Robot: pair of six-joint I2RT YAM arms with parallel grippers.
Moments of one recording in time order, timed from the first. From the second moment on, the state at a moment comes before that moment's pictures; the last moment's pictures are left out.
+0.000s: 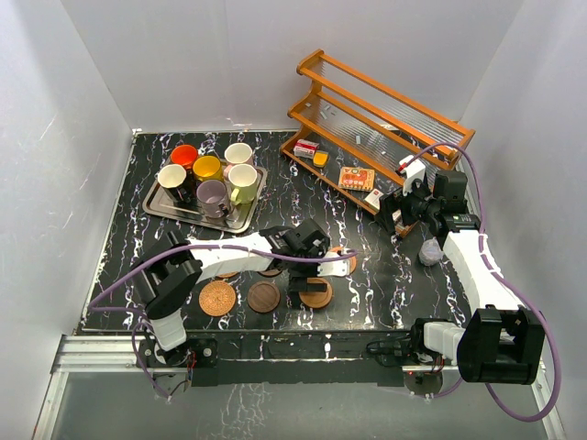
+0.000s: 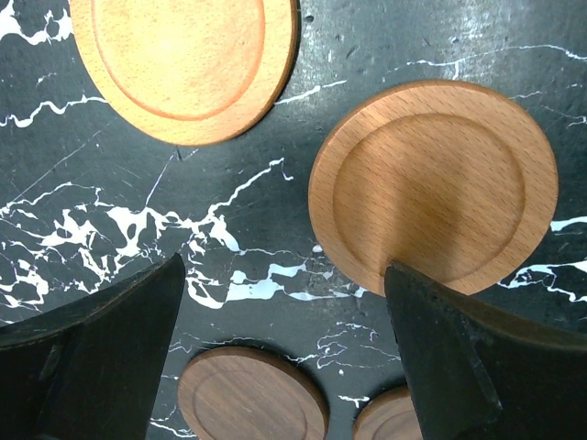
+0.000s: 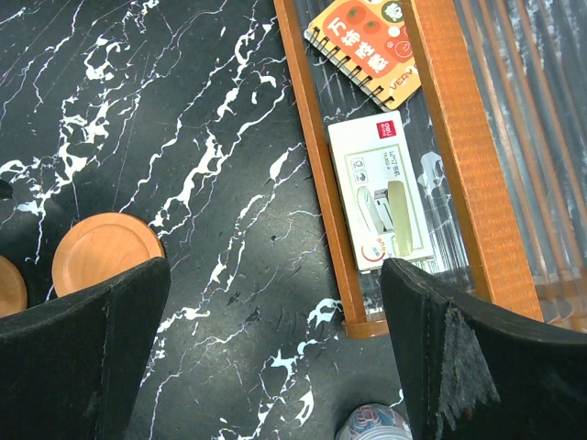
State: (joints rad) left arm -1.01 1.76 1.10 -0.39 0.12 0.70; right arm -0.06 1.15 0.83 -0.32 -0.55 -0.39
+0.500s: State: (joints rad) left arm -1.00 1.74 1.08 -0.43 0.12 0.71; right arm -0.06 1.15 0.83 -0.32 -0.55 -0.39
